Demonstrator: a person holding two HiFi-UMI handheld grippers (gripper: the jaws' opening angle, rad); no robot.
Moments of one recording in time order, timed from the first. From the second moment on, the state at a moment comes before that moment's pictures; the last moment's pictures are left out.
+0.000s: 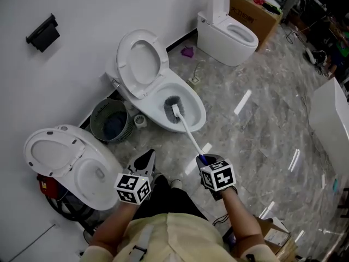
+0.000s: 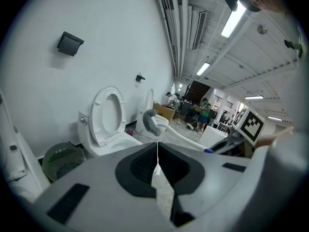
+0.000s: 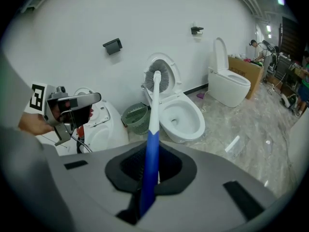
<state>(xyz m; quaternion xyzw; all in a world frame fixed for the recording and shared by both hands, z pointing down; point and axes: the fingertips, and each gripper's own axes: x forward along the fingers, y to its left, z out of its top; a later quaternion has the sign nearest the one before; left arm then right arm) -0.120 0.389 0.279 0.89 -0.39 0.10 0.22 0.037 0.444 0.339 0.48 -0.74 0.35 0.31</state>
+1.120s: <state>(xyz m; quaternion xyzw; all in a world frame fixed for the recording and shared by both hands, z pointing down) -0.103 0.142 0.436 0.85 -0.38 0.19 0.31 0.066 0.216 0.523 0.40 -0.64 0.45 0.47</state>
